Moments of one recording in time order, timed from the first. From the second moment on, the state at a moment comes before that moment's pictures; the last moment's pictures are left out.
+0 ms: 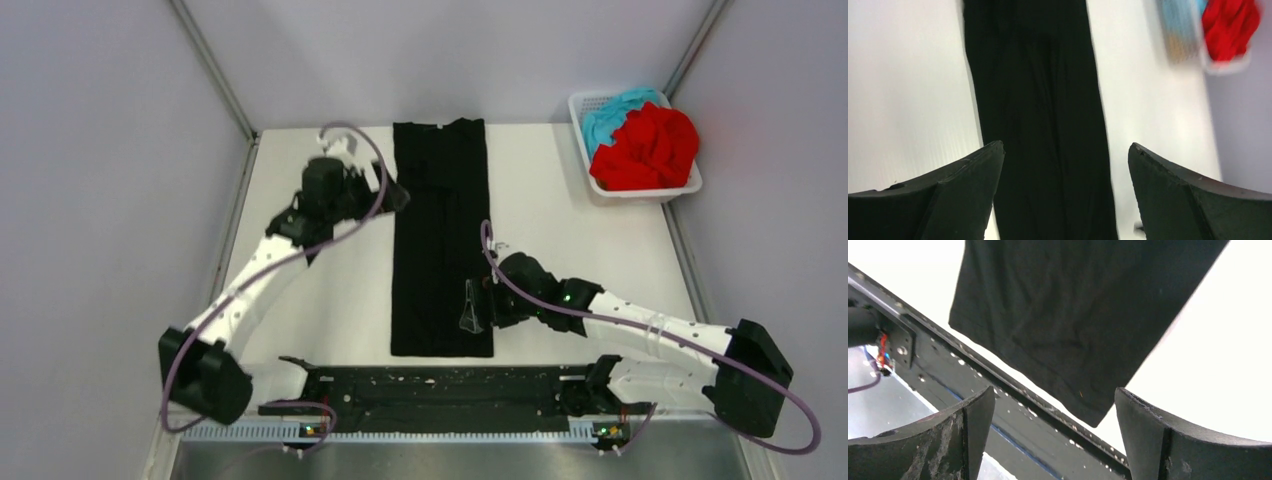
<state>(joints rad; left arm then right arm) -0.30 1.35 1.22 -0.29 0.18 -0.54 0.93 1.08 0.66 -0.38 -0.05 0.64</state>
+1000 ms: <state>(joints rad) -0.72 0.88 0.34 -0.46 0.22 -1.04 0.96 1.23 0.50 -0.33 -0.08 0.94</state>
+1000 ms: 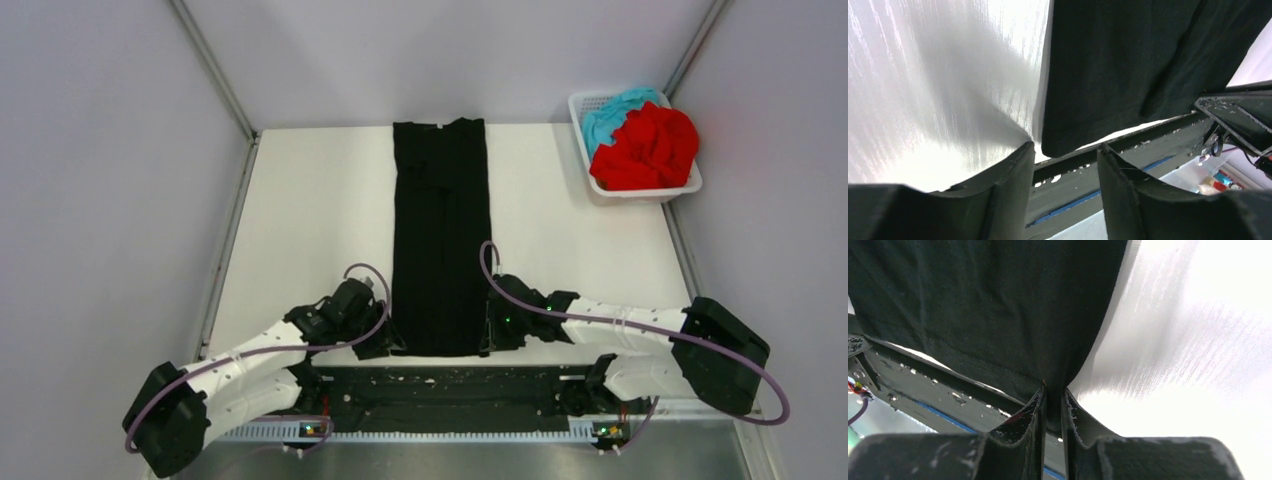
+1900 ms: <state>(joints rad) -0.95 0.65 0.33 -0.58 0.12 -1.18 0.99 0.93 0.38 -0.35 -0.18 0.96</state>
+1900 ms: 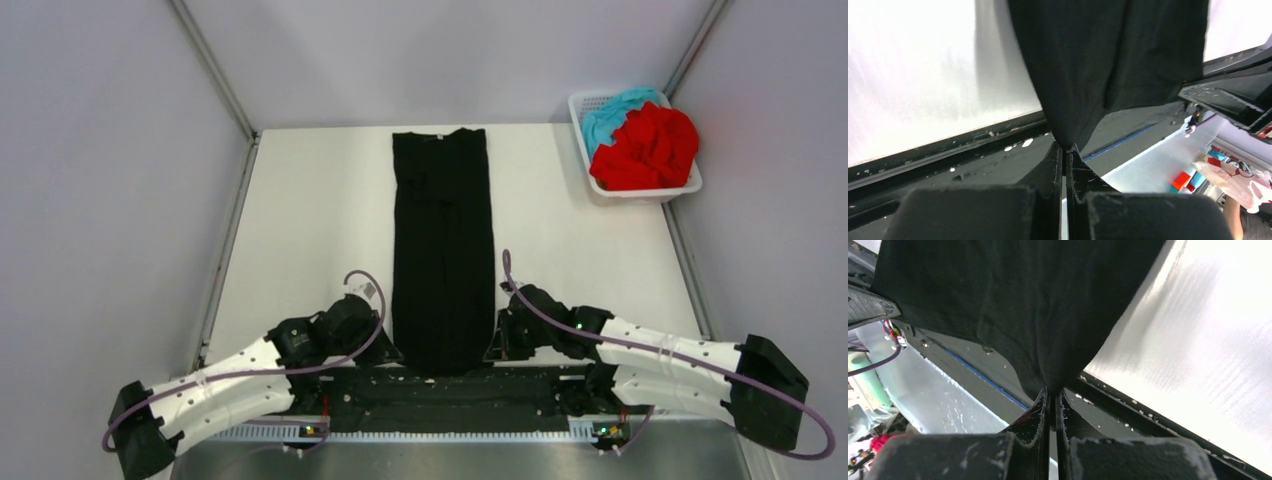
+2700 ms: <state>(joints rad) -0.52 1.41 0.98 -0.32 0.04 -0.77 0.60 1.43 0.95 -0.29 -0.05 0.57</state>
